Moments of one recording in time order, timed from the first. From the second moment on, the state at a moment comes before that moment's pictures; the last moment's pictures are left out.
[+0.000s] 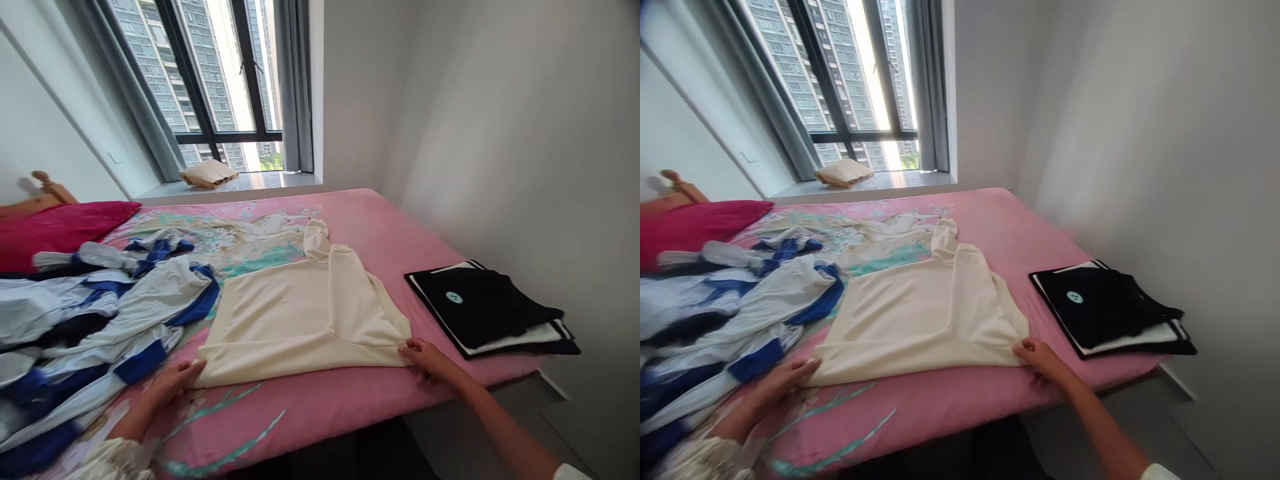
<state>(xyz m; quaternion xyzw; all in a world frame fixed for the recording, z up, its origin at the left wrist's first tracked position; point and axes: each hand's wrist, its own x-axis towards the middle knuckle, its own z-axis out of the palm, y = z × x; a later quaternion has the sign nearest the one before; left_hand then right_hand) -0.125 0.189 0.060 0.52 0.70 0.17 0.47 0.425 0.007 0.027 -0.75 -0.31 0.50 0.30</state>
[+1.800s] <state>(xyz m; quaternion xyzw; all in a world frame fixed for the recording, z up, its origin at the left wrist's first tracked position) 0.003 0.186 0.006 0.86 0.52 0.00 0.01 0.434 0.000 0.000 -0.71 -0.34 0.44 0.43</state>
